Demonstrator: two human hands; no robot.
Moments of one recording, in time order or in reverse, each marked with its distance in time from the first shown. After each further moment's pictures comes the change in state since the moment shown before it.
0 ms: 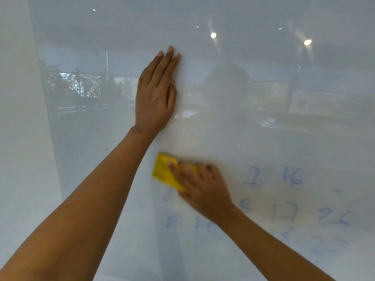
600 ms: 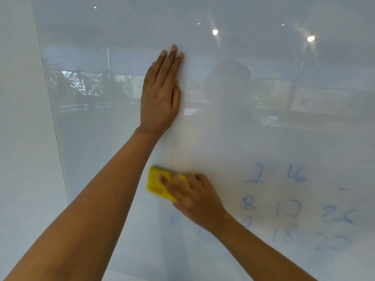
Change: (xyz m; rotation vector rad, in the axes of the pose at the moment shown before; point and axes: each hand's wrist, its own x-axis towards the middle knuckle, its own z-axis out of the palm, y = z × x) left_hand -0.005 0.001 0.003 -0.021 0.002 -0.006; right_hand -0.009 -0.028 0.002 0.059 -0.063 -0.060
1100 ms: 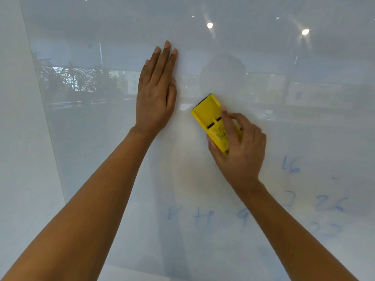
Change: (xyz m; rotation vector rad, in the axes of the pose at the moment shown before) left_hand -0.008 0.004 -0.005 -0.041 -0.080 -0.024; right_hand 0.026 0.095 -0.028 -0.063 0.234 0.563
